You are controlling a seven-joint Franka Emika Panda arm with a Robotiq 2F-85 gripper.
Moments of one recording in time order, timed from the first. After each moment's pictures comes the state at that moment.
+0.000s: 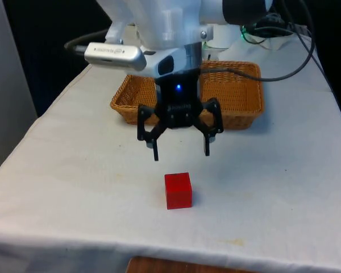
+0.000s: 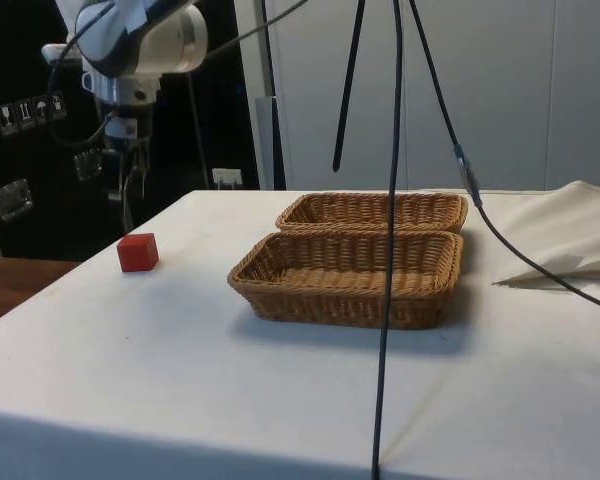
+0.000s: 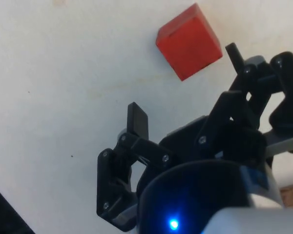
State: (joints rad) arm 0.22 1.00 -0.49 -1.10 0.57 2.17 -0.57
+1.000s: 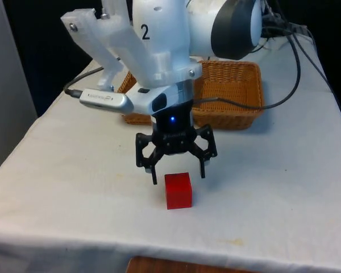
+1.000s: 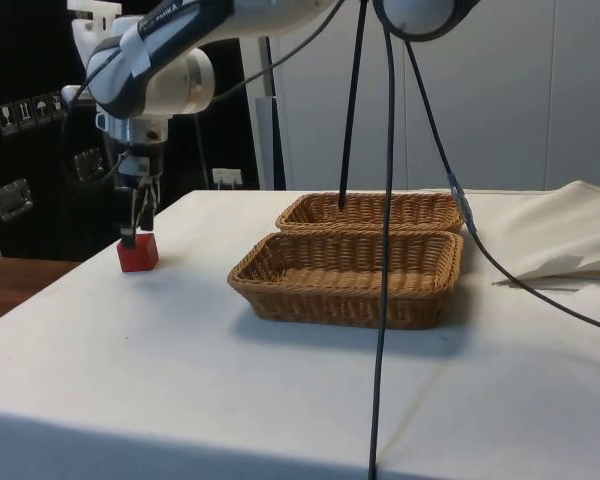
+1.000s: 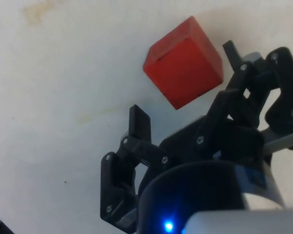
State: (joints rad) arm 0.19 1.12 -0.50 -1.04 0.67 2.19 -0.64
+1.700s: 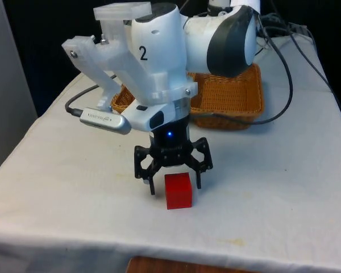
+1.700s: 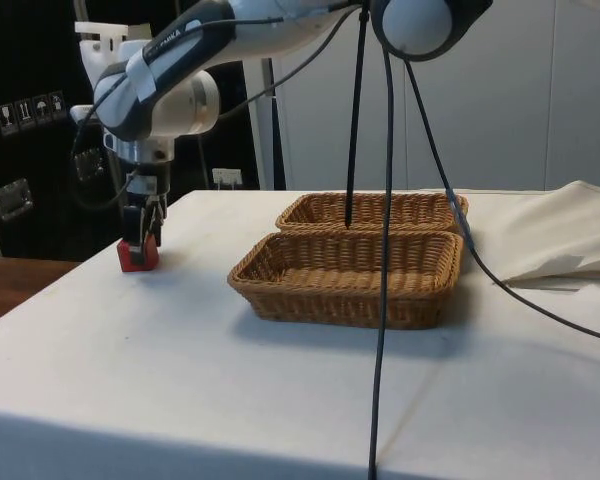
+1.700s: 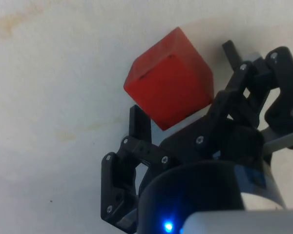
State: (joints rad) arm 0.19 1.18 -0.51 -1.01 0.69 2.21 -0.64
